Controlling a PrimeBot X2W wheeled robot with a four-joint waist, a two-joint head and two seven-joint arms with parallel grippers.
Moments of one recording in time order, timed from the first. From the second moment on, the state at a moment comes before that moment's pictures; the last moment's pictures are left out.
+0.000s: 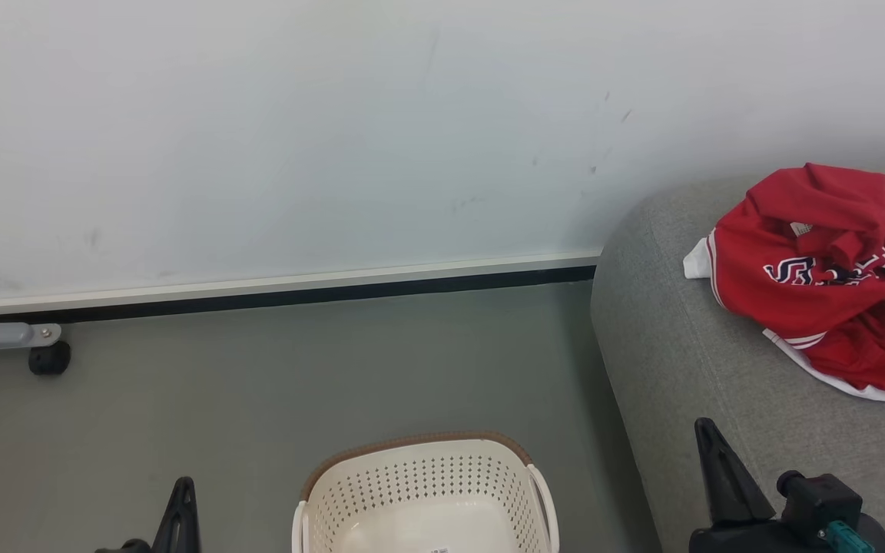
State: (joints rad) left arm 0.09 0.13 -0.11 0.21 -0.31 0.12 -0.24; right arm -0.05 -0.22 0.36 0.20 0.39 -0.11 -0.24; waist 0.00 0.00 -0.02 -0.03
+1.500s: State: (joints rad) left arm 0.03 0.09 -0.02 0.24 -0.88 0.02 -0.07; right arm -0.06 -0.14 0.14 0.24 0.92 -0.01 -0.08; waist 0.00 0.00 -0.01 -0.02
